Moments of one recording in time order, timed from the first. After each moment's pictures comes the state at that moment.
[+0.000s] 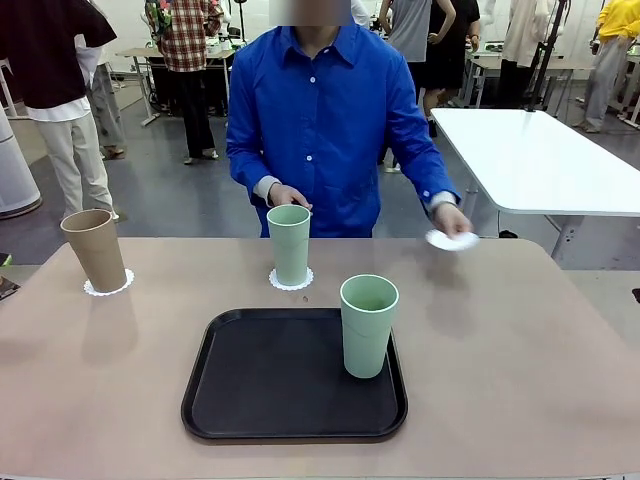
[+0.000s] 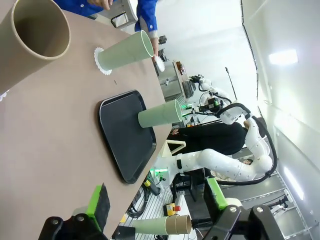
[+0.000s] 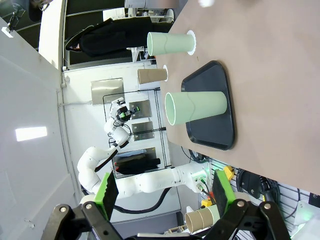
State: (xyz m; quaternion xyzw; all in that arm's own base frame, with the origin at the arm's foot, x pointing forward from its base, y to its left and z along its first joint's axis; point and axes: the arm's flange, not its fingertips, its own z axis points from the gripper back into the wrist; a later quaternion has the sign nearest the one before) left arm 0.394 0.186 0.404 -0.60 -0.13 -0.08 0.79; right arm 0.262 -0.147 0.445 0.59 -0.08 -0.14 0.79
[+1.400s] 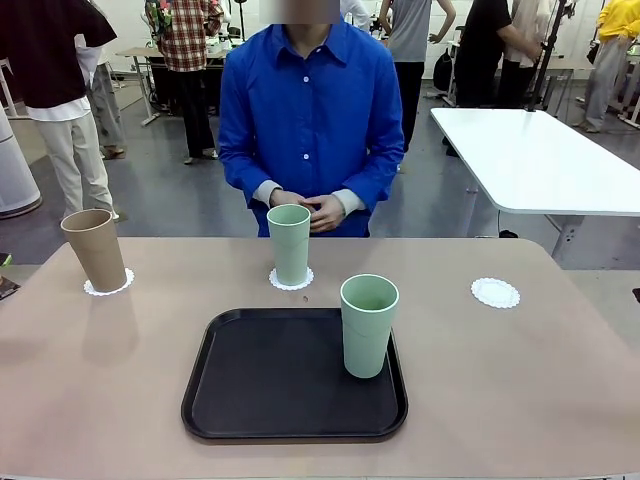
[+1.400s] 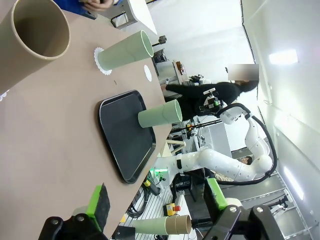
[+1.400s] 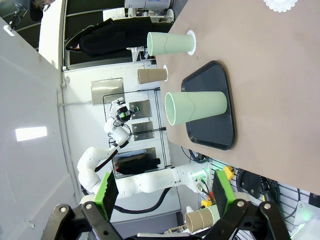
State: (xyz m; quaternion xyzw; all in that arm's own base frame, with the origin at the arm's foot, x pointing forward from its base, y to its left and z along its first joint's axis) left arm 0.394 0.186 0.404 -0.60 -0.13 -0.08 0.79; right arm 0.262 -0.147 0.445 0.59 -0.08 -0.14 0.79
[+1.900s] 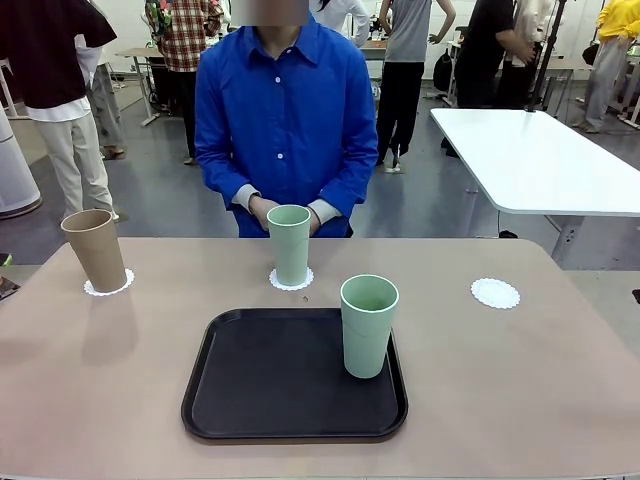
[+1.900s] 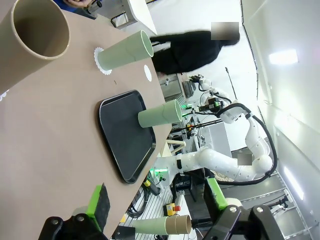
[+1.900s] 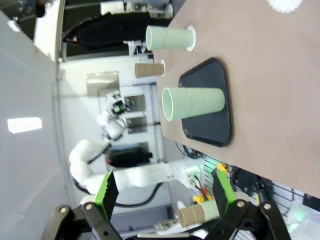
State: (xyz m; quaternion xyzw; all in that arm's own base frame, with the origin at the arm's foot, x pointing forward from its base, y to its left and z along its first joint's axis) left arm 0.394 0.186 0.404 -0.60 -0.13 -0.08 0.79; right arm 0.266 -0.140 0.451 0.58 -0.07 -0.11 0.80
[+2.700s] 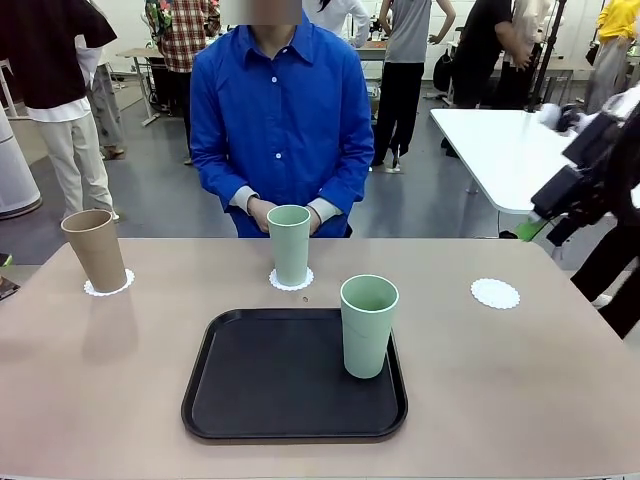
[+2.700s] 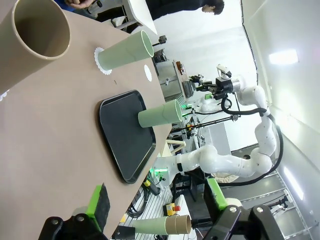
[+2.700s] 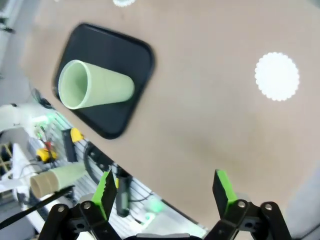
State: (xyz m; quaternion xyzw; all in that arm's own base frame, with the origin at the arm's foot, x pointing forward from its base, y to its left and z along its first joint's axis) left arm 0.395 0.186 0.403 -0.60 -0.12 -0.08 0.79; right arm 0.388 0.021 0.525 0.19 -0.07 0.24 0.95
